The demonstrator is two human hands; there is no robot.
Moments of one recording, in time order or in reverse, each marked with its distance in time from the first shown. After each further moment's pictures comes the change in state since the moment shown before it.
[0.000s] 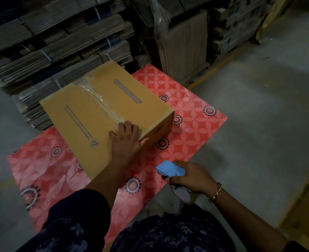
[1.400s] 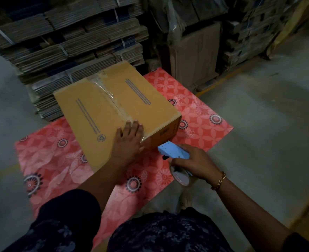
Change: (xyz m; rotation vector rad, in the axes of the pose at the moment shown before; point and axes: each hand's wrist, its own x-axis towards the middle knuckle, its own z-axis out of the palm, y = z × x) left_hand -0.014 -0.020 0.006 -0.070 -0.173 0.076; right_hand 0.009 -0.047 -0.040 0.022 0.113 -0.059
